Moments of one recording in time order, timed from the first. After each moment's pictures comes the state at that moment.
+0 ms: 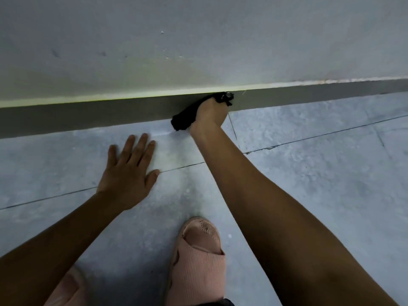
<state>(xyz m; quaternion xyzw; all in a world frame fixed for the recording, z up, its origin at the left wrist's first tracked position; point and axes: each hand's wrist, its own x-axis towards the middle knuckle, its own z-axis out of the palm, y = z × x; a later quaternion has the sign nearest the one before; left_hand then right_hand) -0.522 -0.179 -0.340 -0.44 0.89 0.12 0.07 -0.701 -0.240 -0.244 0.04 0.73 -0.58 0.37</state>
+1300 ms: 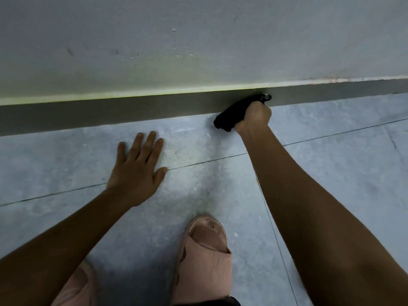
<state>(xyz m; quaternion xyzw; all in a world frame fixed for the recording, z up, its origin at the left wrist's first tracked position) -0.523 -0.178 -0.341 -0.45 0.88 0.12 0.06 -0.778 -0.221 -0.246 0.04 0.74 -0.58 0.34</state>
